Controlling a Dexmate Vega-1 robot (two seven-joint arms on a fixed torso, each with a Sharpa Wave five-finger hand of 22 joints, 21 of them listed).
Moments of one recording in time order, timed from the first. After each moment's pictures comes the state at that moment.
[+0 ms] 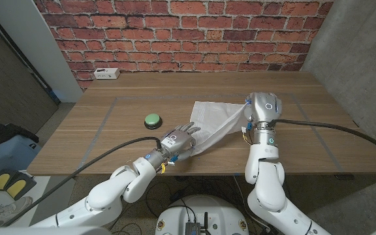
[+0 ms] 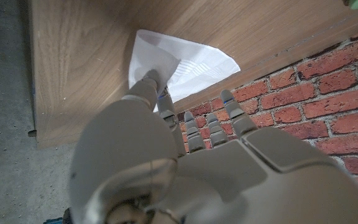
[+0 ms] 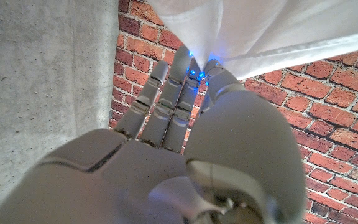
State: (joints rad) left arm 1.26 0.91 0.60 -2.21 0.99 0.26 0.12; left_hand 1.07 0.18 0.38 -0.12 0.20 0.96 0.03 0.41 0.35 0.19 -0.02 0.20 0.19 0.04 0.05 0.18 0.18 0.19 0.09 0.37 0.20; right arm -1.25 -0.47 -0.65 -2.18 -1.32 -0.95 -0.32; right_hand 1.13 0.13 0.32 -0.16 0.18 1.11 -0.05 0.31 0.23 1.05 0.01 0.48 0.35 0.92 -0.12 0.80 0.83 0.59 -0.01 0.49 0.23
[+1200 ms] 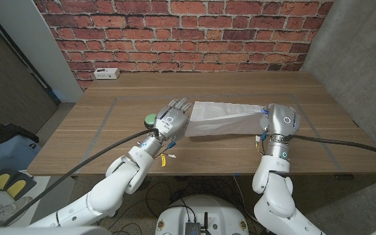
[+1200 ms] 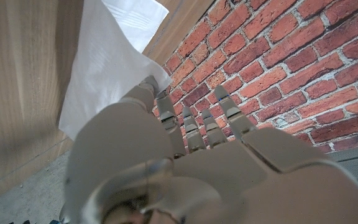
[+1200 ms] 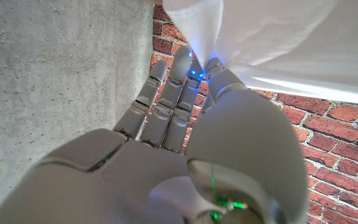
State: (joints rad) left arm 1.25 0.88 0.56 -2.25 1.40 0.41 0.16; left_hand 1.02 0.15 0.44 -0.08 0.22 0.95 0.02 0.43 0.43 0.27 -0.07 0.22 0.20 0.14 -0.02 0.19 0.19 0.25 0.05 0.44 0.21; right arm -1.33 -0.49 -0.58 -2.18 -1.07 -1.02 -0.59; right_hand 1.12 0.11 0.35 -0.16 0.18 1.13 -0.05 0.29 0.24 1.05 0.00 0.46 0.35 0.92 -0.12 0.79 0.86 0.58 -0.01 0.51 0.23
